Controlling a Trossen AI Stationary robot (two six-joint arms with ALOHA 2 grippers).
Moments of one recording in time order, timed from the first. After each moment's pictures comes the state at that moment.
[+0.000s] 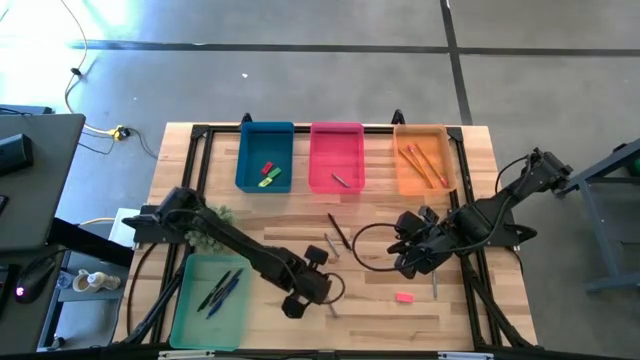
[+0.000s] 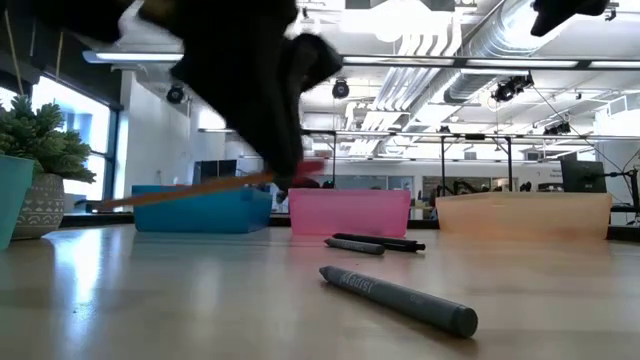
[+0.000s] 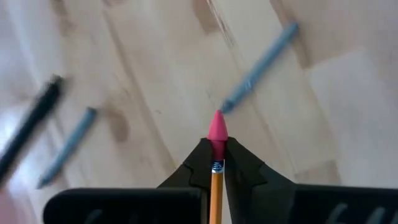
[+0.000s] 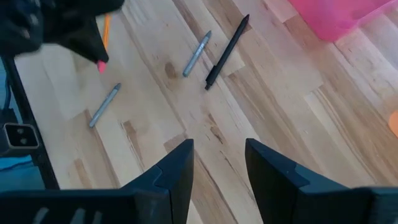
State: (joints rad) left arm -0.34 2.02 1.49 -0.64 -0.18 0.01; right arm 0.59 1.30 1.23 -1.08 0.40 1.04
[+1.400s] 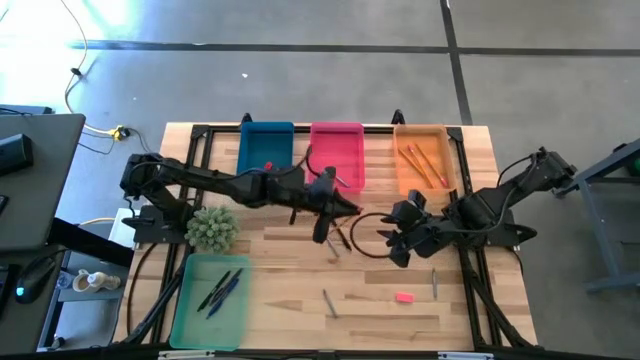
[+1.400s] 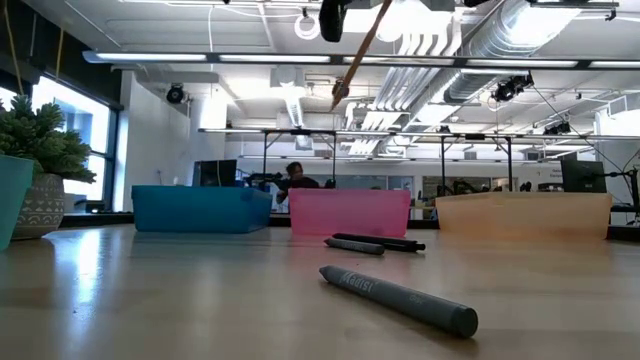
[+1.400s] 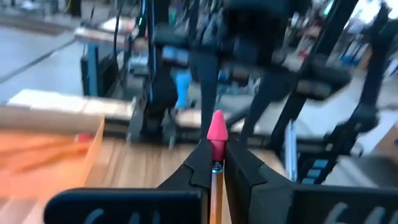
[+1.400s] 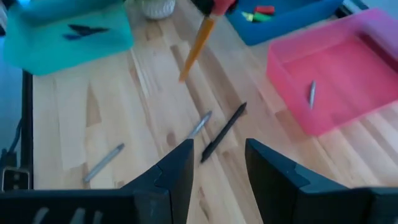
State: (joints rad) left arm 0.09 1.63 1.19 0.30 0.11 -0.17; right arm 0.50 1.25 1.23 -0.88 0.55 0.71
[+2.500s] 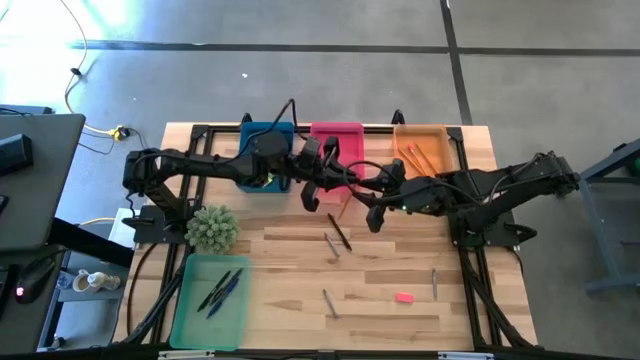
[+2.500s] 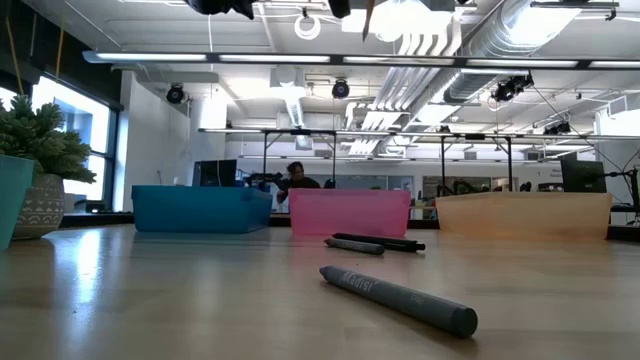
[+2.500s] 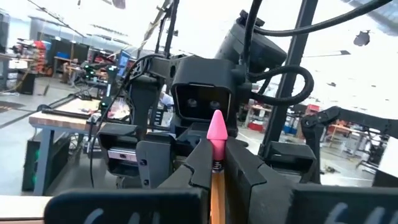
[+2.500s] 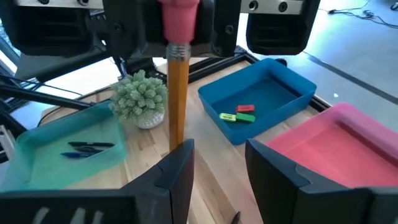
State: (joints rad) left arm 0.27 1.63 1.19 0.70 0.41 -0.31; right arm 0.25 1.25 1.23 -0.45 0.55 0.45
